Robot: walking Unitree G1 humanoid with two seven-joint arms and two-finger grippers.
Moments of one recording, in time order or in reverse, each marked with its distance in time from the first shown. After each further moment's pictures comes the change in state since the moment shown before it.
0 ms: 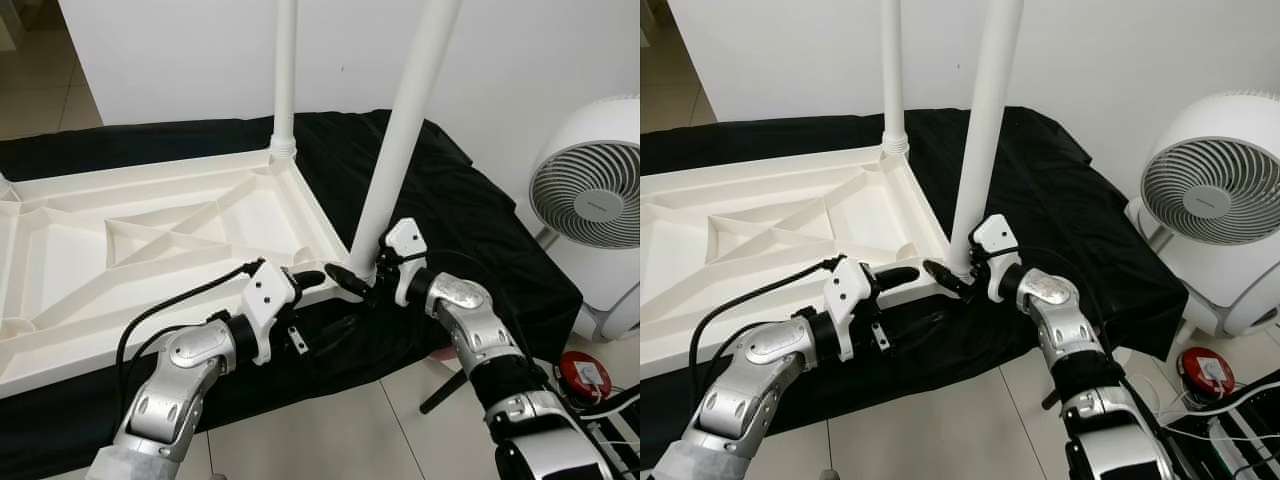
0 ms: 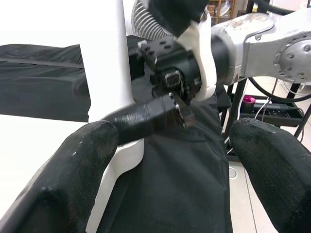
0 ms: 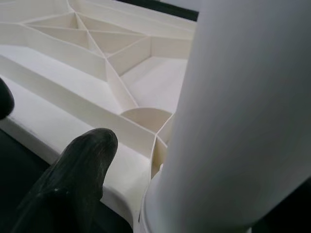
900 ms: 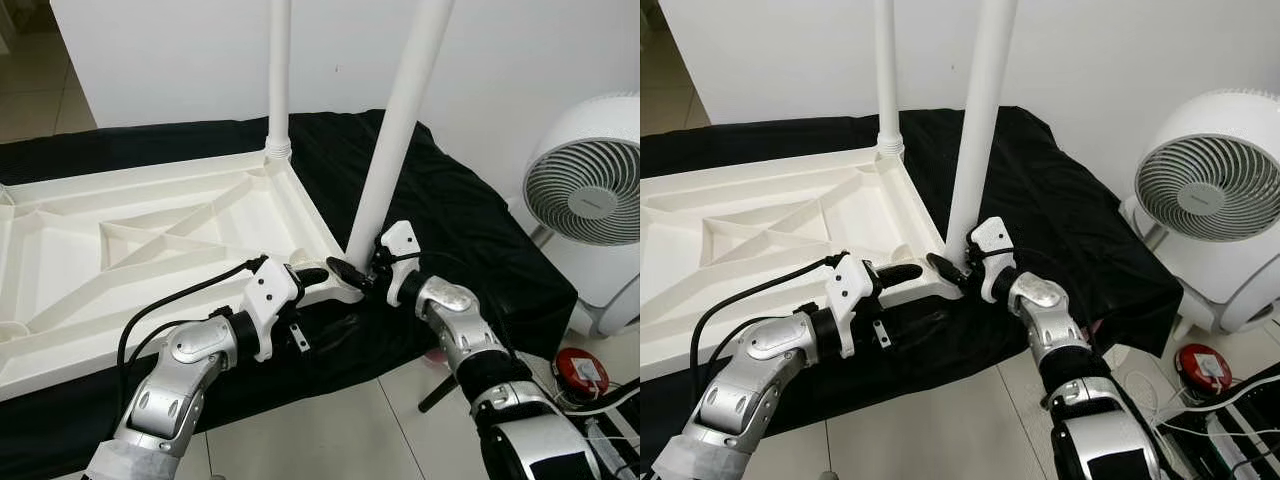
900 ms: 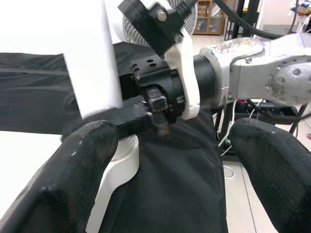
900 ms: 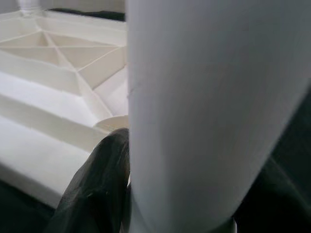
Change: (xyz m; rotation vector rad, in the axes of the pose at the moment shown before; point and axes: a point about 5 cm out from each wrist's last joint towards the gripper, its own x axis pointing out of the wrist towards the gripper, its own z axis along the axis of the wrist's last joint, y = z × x) left arm 0.003 0.002 0.004 0.015 -0.006 -0.011; right arm 0.011 0.008 -0.005 0.093 -0.089 -0.184
